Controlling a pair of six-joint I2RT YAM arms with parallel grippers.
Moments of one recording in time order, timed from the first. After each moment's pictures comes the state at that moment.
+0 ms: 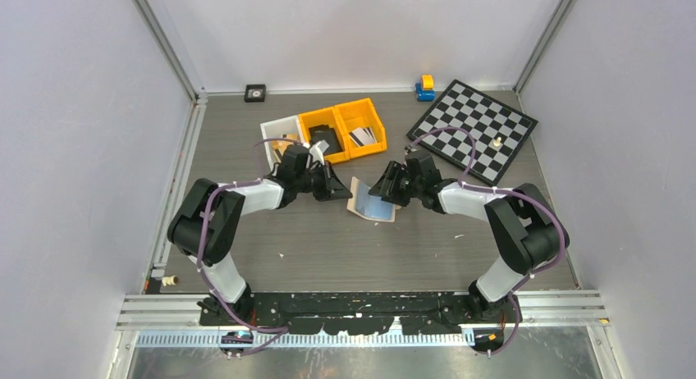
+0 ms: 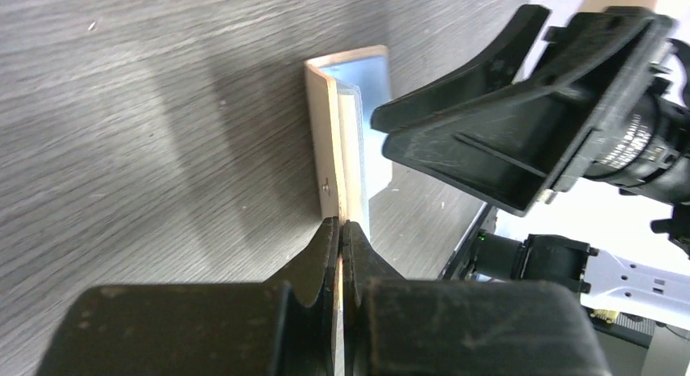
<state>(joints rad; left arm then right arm) -0.44 1.73 0.84 0.21 0.61 -0.74 0.47 1.63 0.76 0.15 -0.27 0.83</state>
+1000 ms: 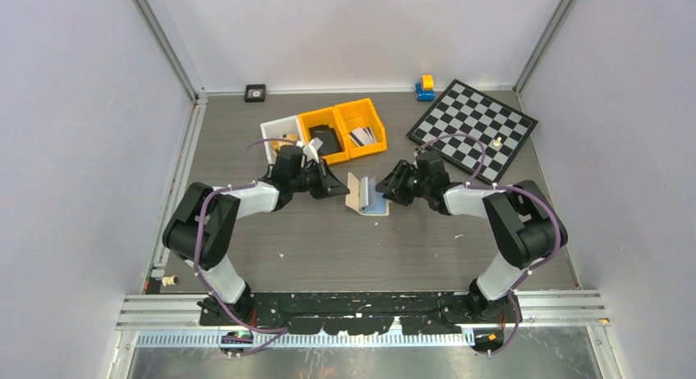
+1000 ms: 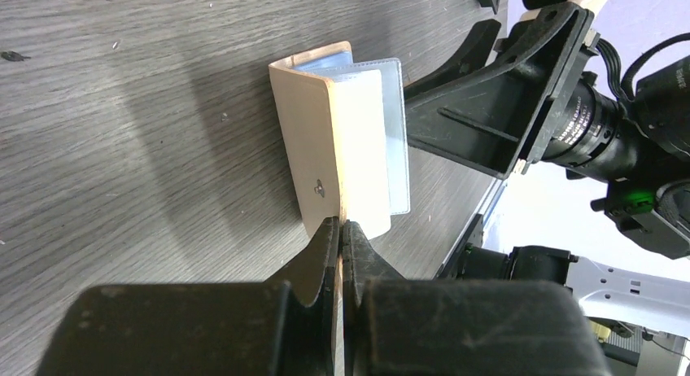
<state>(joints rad) -0.42 1.68 0.79 0.32 0.61 -0.78 0.40 1.65 0.70 0.27 -0.34 0.92</state>
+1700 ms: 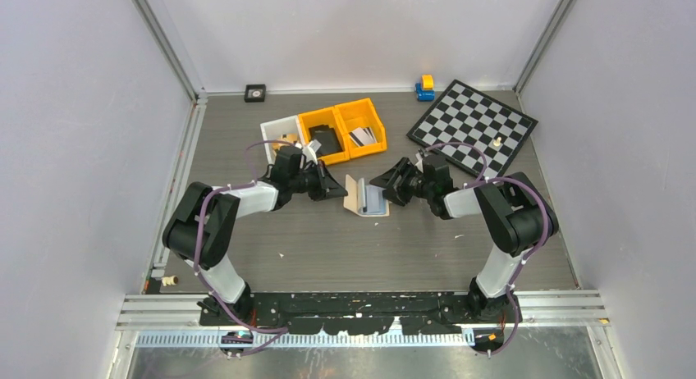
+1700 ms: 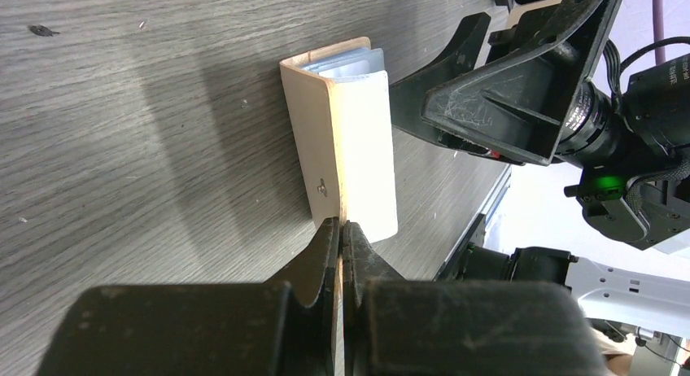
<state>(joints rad) -0.41 1.68 0.79 0.27 0.61 -0.78 0.35 1.75 0.63 0.61 -0.50 1.13</state>
